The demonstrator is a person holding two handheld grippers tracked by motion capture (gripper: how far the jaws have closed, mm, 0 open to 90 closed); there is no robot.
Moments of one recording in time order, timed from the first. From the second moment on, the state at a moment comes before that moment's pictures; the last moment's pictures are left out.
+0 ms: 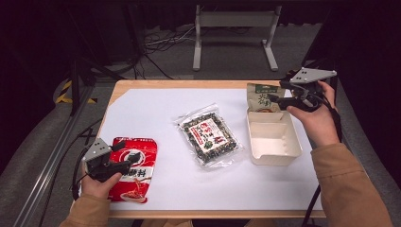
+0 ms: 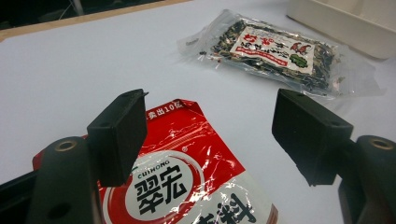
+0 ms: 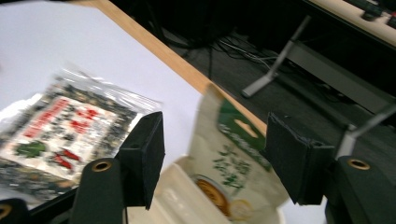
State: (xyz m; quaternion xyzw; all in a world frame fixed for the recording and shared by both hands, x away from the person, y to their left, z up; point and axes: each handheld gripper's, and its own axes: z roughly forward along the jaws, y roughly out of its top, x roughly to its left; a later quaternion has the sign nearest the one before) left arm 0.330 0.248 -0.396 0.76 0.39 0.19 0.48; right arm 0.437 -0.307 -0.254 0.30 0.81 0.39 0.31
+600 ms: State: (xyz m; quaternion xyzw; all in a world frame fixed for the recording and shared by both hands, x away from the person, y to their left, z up) left arm 0.330 0.253 -0.393 0.76 0.39 0.19 0.49; right arm 0.372 -0.272 -0.284 0.28 0.82 0.46 0.22
